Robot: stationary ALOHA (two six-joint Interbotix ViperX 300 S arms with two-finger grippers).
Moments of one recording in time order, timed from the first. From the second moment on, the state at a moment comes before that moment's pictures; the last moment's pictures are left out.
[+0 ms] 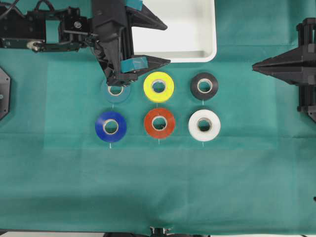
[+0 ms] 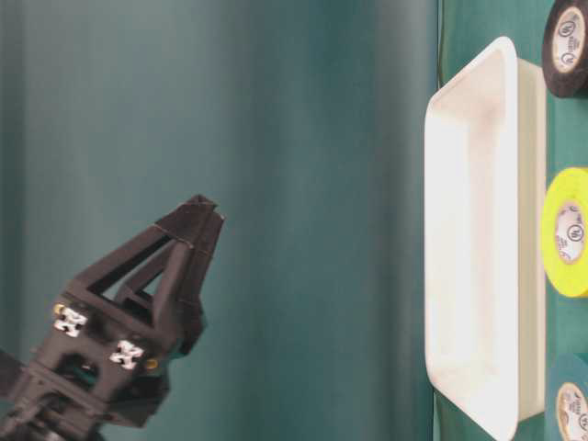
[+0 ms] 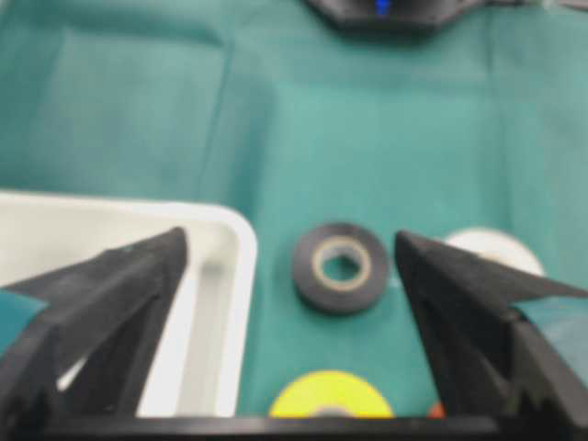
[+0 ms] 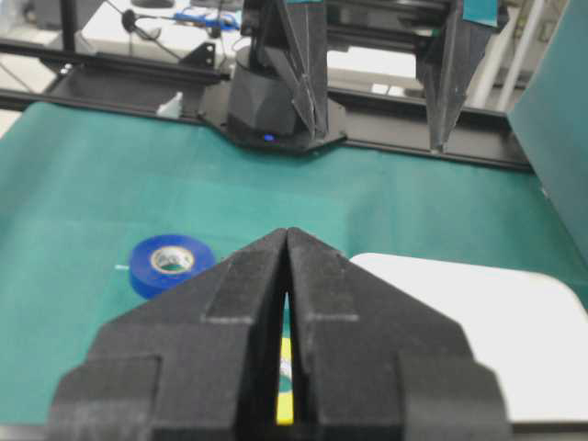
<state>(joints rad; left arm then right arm) 0.11 -0.20 0.46 -0.01 0.19 0.01 0.00 -0.92 1.15 0.00 -0.21 0.01</state>
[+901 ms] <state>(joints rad) 0.10 -0.06 0.06 -0.01 0.97 -0.16 0.00 -0.91 1.15 0.00 -0.19 0.02</state>
